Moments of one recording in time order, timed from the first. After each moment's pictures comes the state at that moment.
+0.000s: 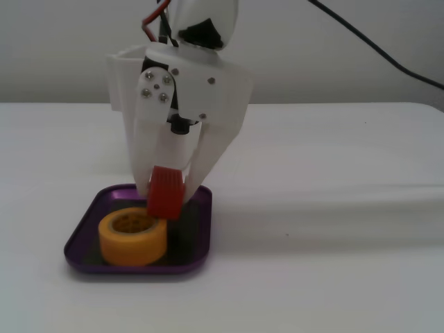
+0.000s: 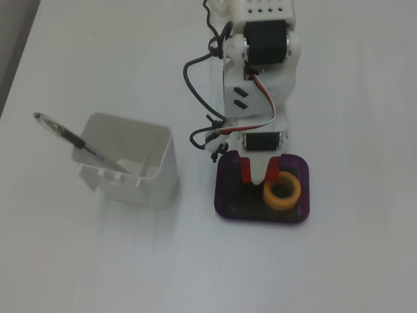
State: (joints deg) arm -0.9 58.9 56.3 65.0 -6.2
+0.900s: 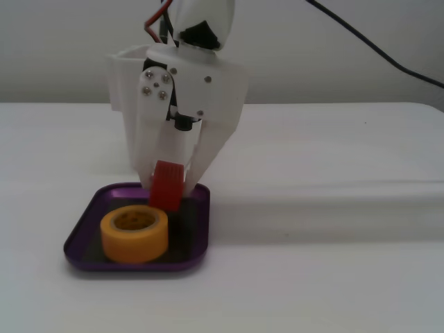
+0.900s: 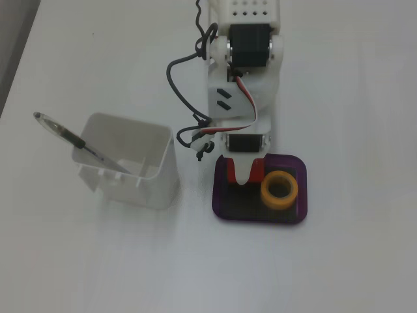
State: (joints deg) arm 2.2 58.7 56.3 65.0 -6.2
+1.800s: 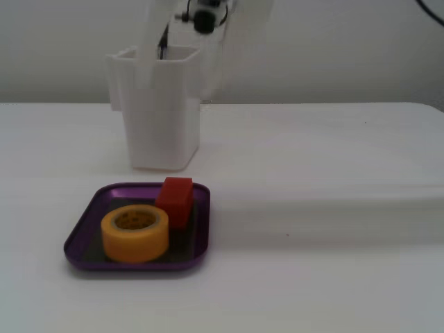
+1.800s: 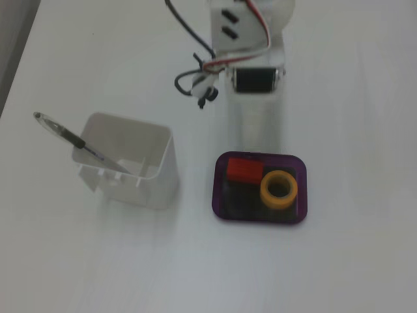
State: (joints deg) arm 1.0 70.7 40.6 90.6 -6.2
